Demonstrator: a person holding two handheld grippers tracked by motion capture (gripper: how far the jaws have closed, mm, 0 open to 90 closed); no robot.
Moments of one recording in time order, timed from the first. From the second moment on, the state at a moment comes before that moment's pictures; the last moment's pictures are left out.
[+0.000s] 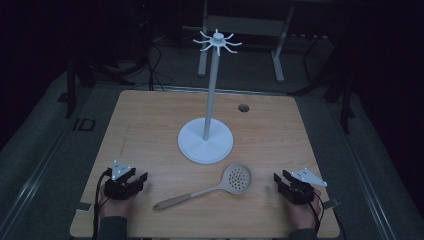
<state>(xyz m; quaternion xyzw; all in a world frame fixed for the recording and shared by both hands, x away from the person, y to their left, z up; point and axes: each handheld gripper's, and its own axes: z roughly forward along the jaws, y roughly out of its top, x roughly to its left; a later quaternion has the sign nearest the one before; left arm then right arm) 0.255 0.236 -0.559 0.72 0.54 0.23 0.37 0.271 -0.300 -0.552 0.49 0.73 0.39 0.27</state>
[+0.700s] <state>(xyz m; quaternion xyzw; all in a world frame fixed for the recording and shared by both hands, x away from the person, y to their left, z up) 0.253 0.237 -0.557 0.72 0.54 0.23 0.37 0.275 -0.264 -0.521 0.42 0.77 0.42 0.26</state>
